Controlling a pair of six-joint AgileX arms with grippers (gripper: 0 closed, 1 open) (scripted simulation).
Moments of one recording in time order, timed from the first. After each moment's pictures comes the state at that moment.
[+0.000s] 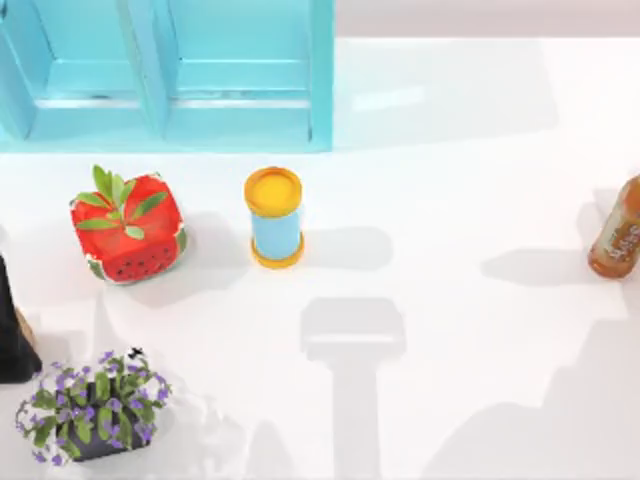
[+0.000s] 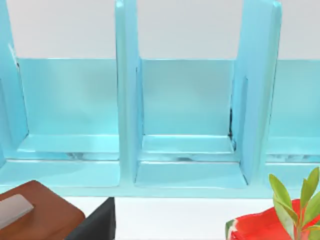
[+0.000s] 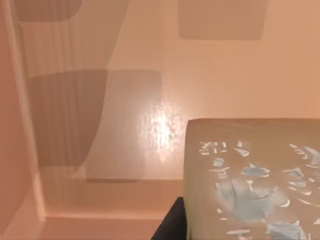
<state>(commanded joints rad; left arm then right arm) 0.00 0.00 0.00 0.00 0.00 0.00 -0.51 1.66 1.32 -1.25 0.00 -0.51</state>
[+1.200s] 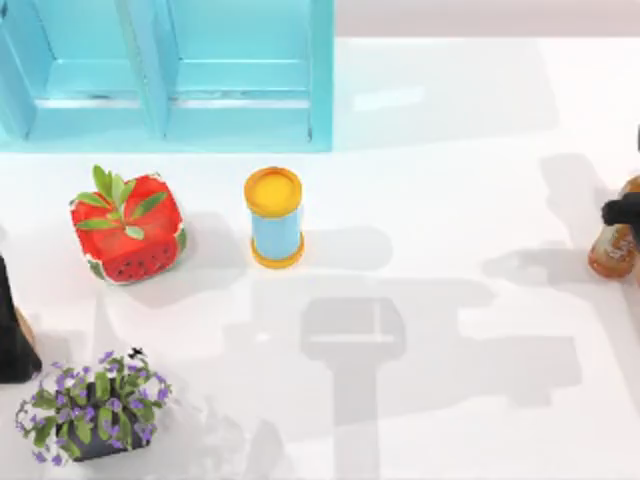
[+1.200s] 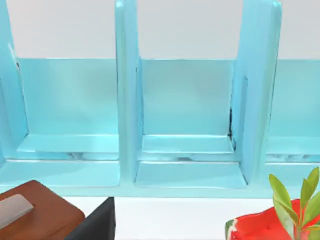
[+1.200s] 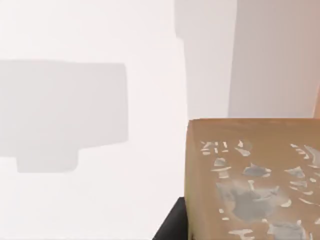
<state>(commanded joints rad) 0.00 0.00 0.00 0.00 0.00 0.00 0.13 1.70 1.31 -1.22 0.00 0.13</state>
